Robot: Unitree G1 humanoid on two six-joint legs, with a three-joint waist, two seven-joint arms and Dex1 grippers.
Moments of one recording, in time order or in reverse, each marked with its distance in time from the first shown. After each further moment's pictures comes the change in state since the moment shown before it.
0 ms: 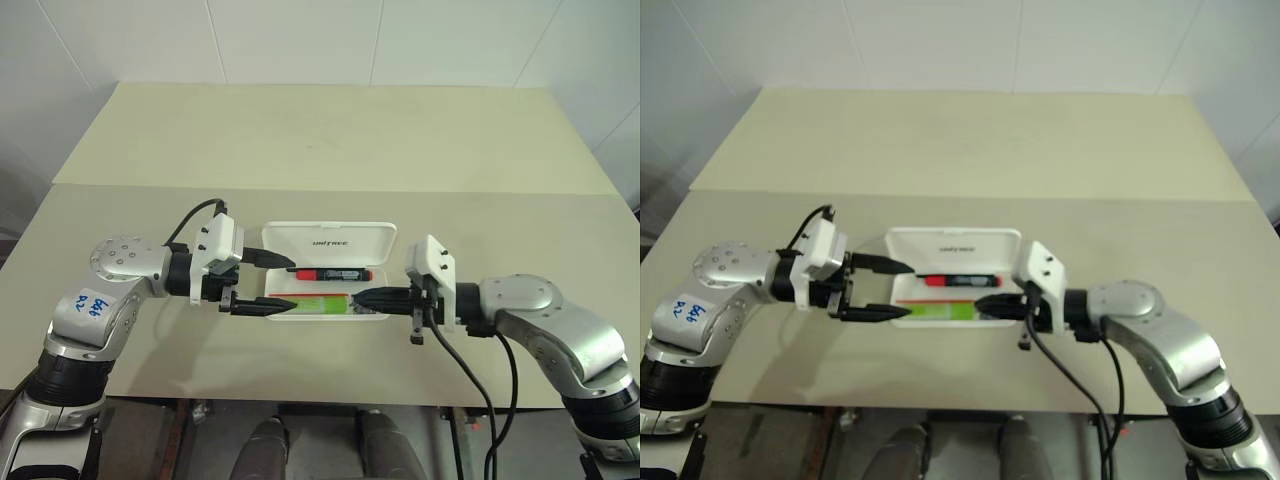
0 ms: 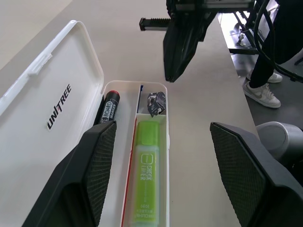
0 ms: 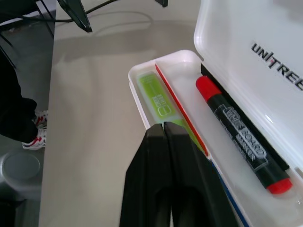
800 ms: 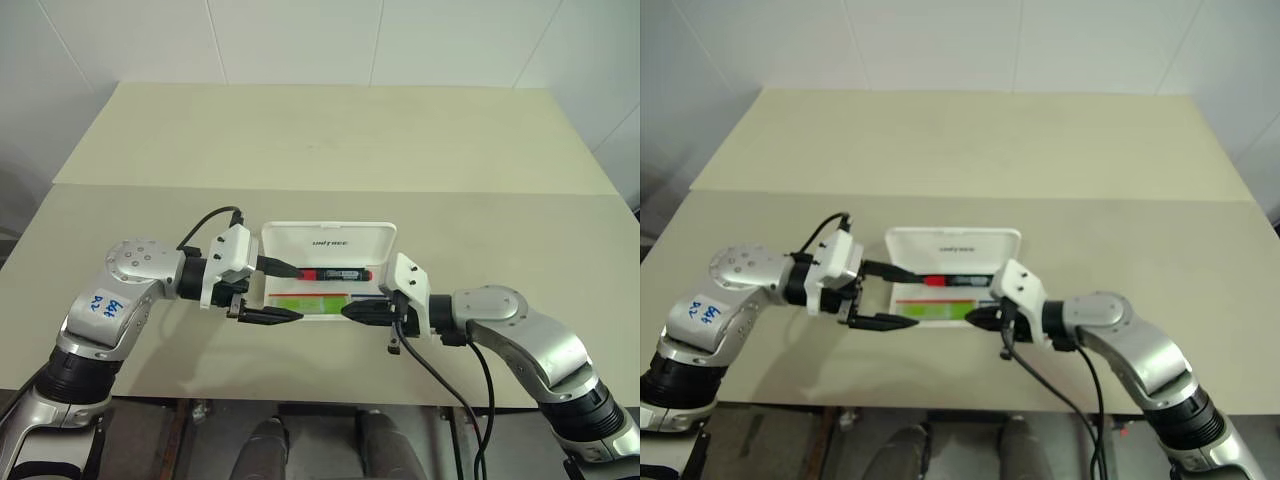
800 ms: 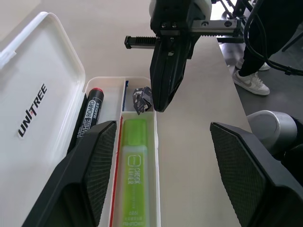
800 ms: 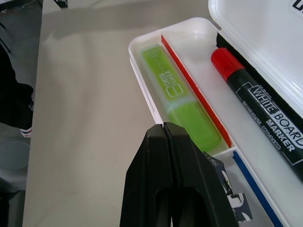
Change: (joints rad) left arm -0.025 -0.001 -0.069 0.001 0.032 -0.031 -0.019; right arm 0.016 0.034 0.101 0.039 -0.110 0.003 -0.025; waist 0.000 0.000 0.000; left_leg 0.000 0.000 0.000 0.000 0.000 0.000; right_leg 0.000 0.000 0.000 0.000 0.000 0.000
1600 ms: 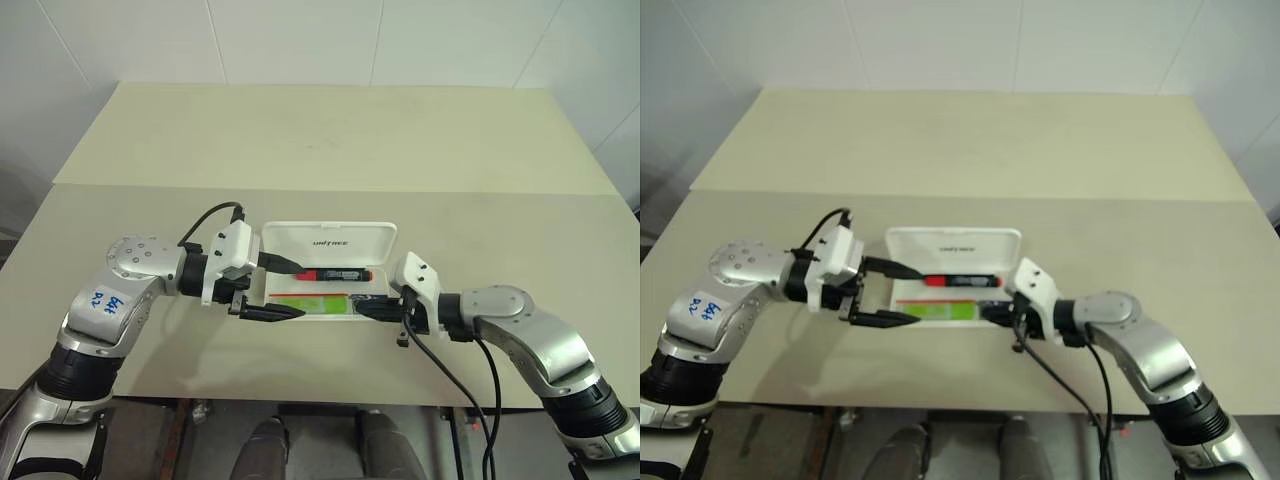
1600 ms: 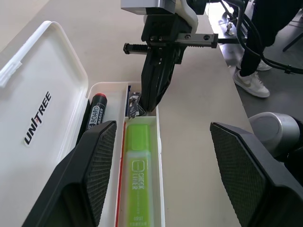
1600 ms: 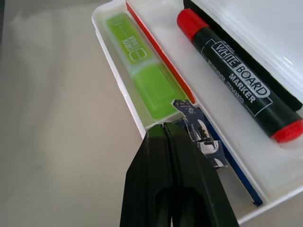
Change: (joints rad) left arm -0.009 -0.008 -0.001 0.000 -0.001 0.003 0.003; right arm 0.030 -0.016 -0.062 0.081 -0.001 -0.001 0.034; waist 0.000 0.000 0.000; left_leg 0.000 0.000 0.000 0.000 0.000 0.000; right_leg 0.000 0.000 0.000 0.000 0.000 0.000
